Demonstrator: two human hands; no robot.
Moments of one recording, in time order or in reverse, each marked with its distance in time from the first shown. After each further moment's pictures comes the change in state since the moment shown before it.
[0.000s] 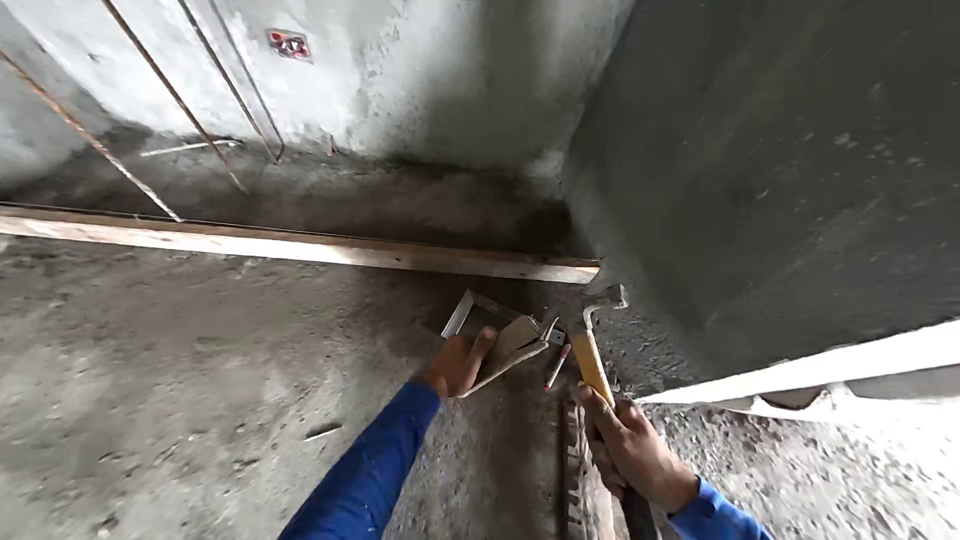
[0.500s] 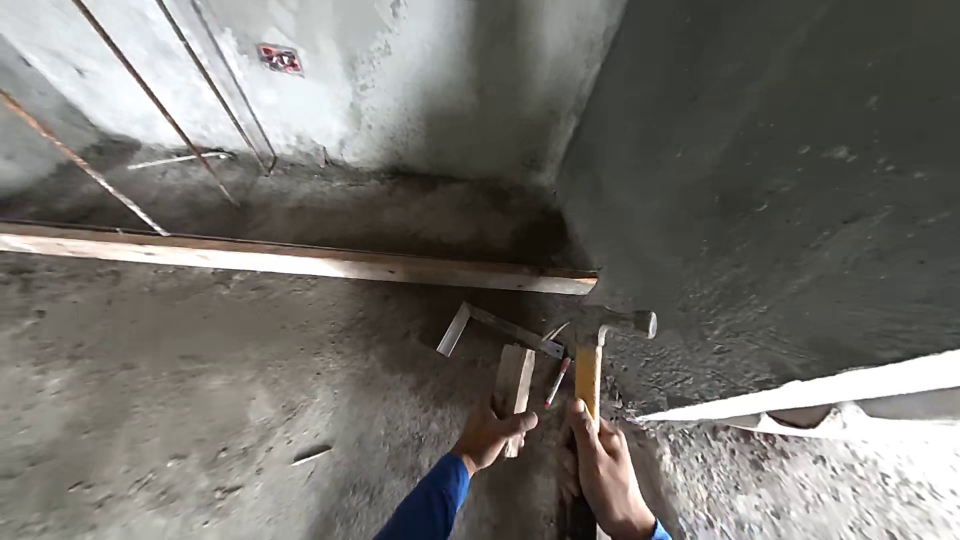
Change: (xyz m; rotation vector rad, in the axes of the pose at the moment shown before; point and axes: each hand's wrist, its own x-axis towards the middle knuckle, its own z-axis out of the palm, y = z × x) left_hand -0.009 -0.033 0.115 -0.791 0.065 -0.049; right_hand 0.023 0.016 0.050 0.269 0.232 -0.259
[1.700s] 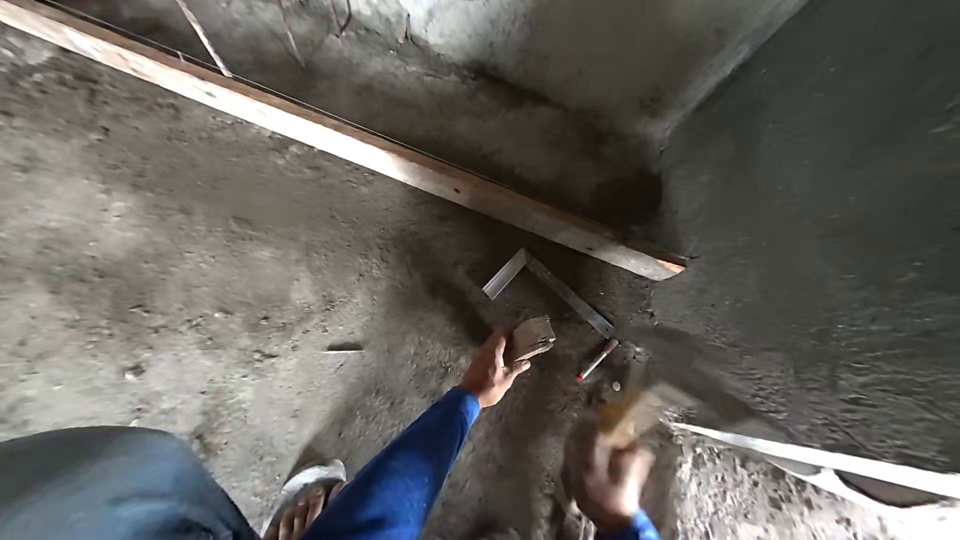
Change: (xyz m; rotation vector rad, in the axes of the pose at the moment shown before) left_hand 0.019 -0.061 -0.058 0.573 0.233 0.165; right_hand -0.013 0.056 0.020 -0.490 -0.029 -0.418
